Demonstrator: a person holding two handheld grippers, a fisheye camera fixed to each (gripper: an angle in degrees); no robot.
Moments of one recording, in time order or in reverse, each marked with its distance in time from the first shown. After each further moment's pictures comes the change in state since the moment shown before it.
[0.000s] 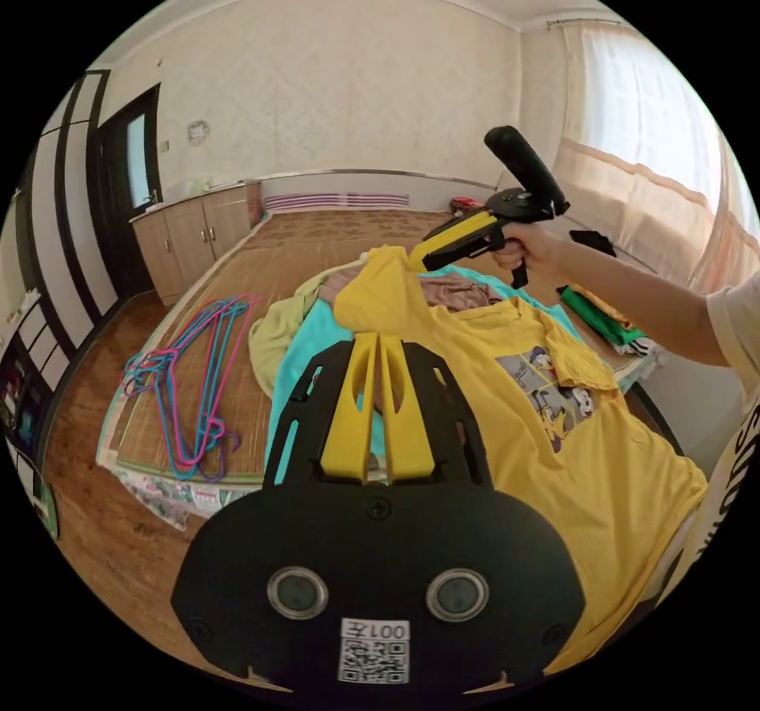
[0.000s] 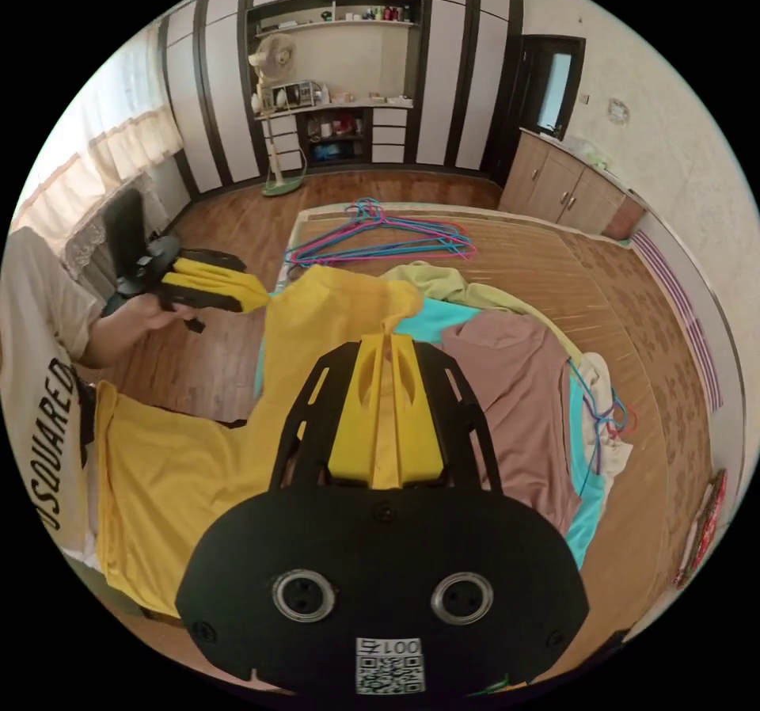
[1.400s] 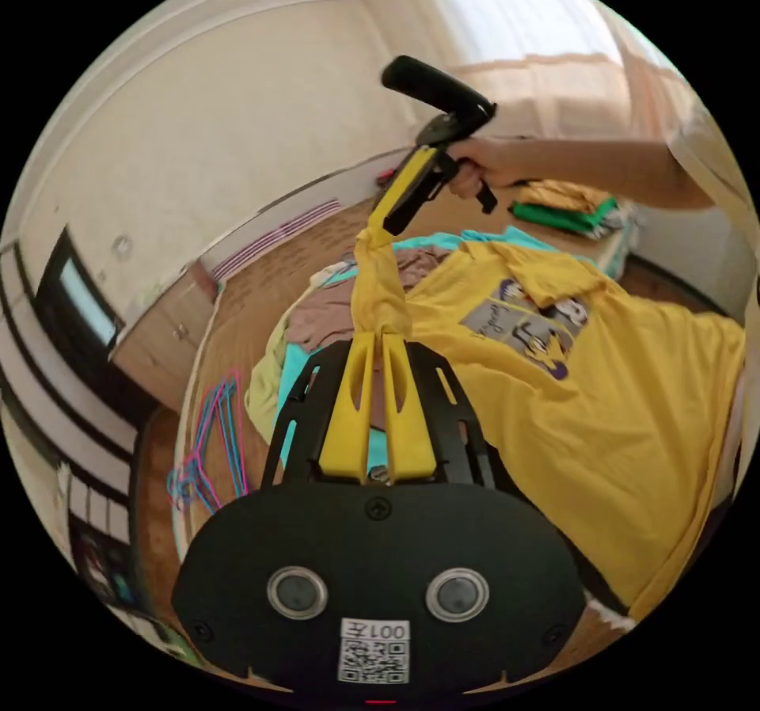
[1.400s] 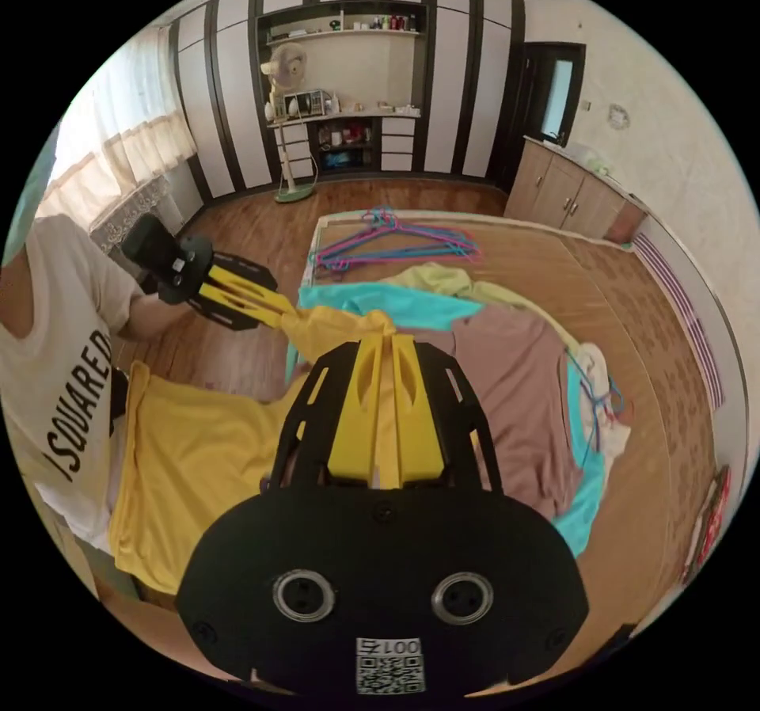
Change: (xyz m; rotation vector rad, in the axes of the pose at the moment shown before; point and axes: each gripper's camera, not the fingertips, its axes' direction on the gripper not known) left arm 0.164 0.064 0.040 -0.018 -0.015 0.499; right arm -0.008 0.039 -0.040 0.024 -0.031 -0.005
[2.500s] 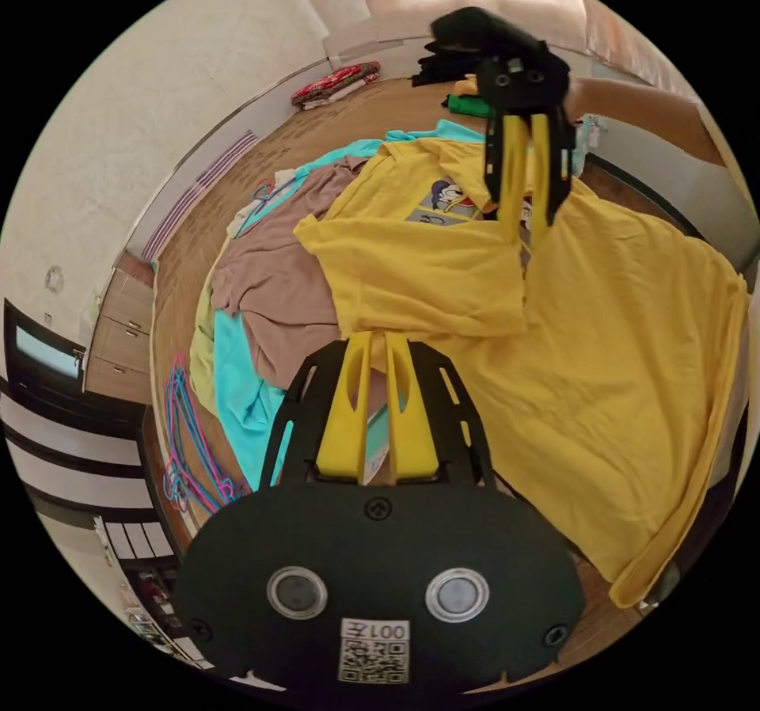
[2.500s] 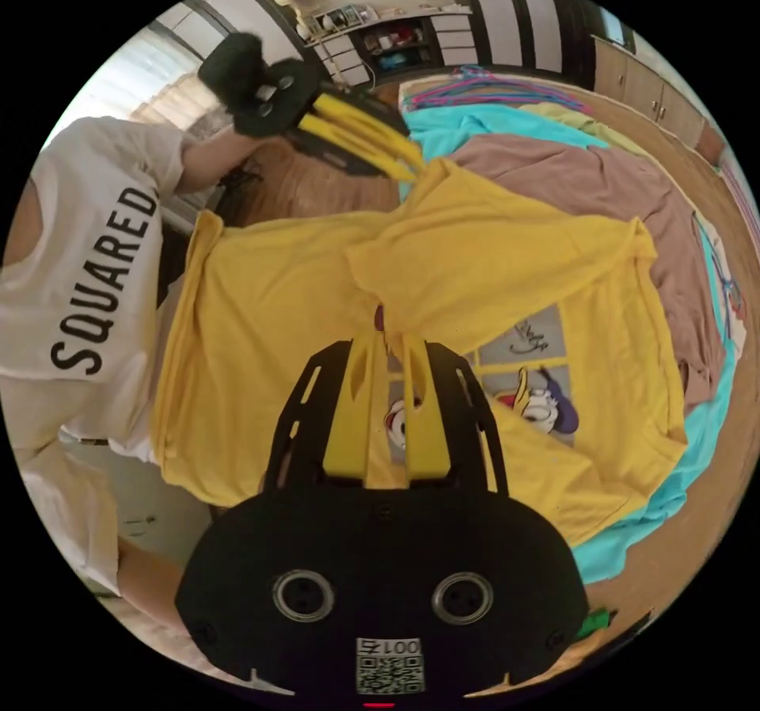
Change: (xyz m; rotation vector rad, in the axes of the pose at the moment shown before) left arm 0.148 -0.018 0.055 -0.346 0.148 0.194; right arm -0.089 0.183 0.059 -0.361 -0.343 0.011
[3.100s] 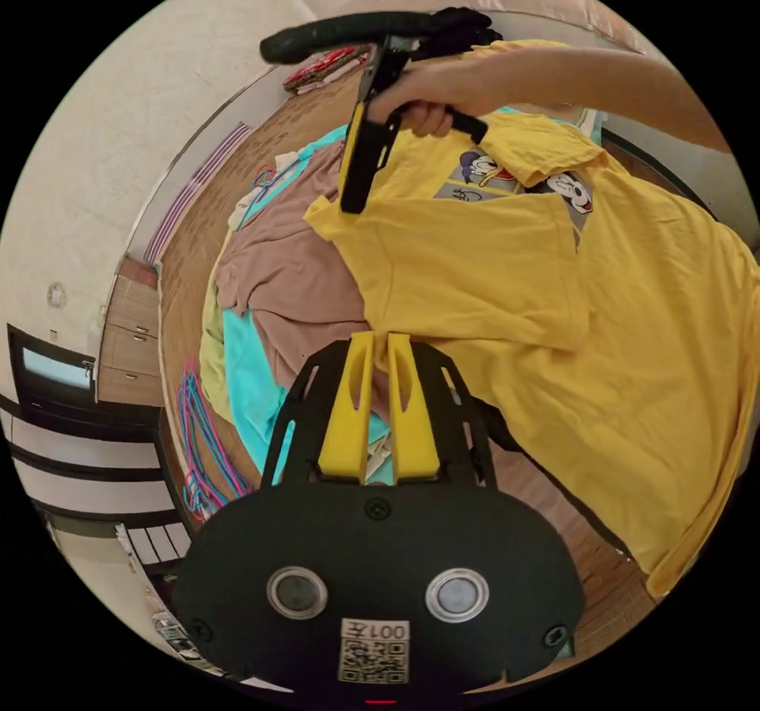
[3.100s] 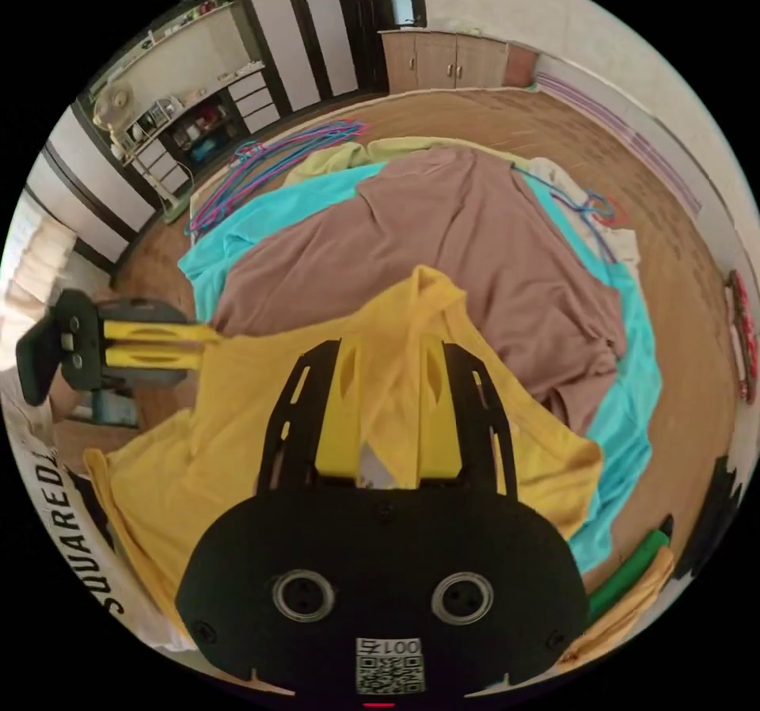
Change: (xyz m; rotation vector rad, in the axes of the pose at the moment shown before) left arm -0.011 0.002 0.011 -0.075 -0.037 0.051; right arm 0.088 -0.035 -0.003 0.214 0.328 0.525
